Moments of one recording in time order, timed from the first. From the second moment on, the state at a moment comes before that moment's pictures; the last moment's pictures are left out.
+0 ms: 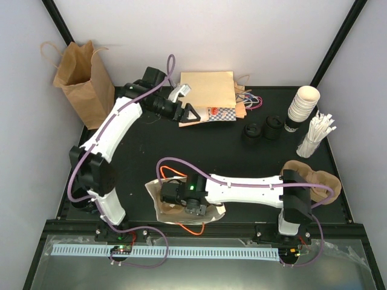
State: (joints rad) left arm -0.37 1.80 1.83 -1.04 0.79 -0.09; right arm 1.42 1.75 1.47 -1.27 0.36 0.06
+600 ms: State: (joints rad) left arm -0.21 1.34 1.57 -0.90 0.65 -0.18; right arm 1.29 1.86 1.63 -1.34 0.24 -0.01
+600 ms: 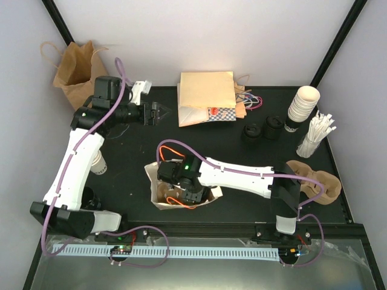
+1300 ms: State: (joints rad) left arm -0.19 0.96 1.42 -0.87 0.50 -0.22; right arm 1.12 1.87 1.64 -1.26 0.07 -0.19
